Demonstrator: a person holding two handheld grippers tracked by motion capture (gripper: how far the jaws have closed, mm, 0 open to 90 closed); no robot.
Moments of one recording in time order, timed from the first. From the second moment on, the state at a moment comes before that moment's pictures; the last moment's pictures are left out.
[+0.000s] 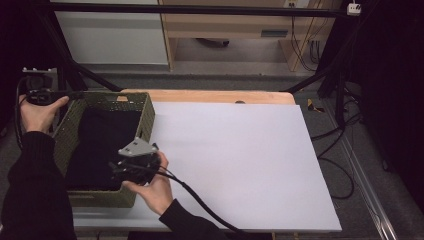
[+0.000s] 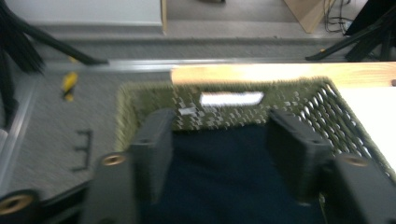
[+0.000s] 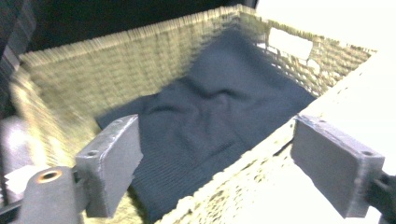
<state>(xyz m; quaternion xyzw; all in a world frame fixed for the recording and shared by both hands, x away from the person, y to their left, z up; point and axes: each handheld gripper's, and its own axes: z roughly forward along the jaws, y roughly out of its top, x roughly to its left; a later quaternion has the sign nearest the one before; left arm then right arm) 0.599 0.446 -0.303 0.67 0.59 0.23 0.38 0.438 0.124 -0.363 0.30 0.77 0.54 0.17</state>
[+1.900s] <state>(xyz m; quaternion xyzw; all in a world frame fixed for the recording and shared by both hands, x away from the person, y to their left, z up) 0.446 0.211 -0.355 0.74 0.33 0.15 0.56 0.462 -0.196 -0.388 0.36 0.75 0.53 0.12</state>
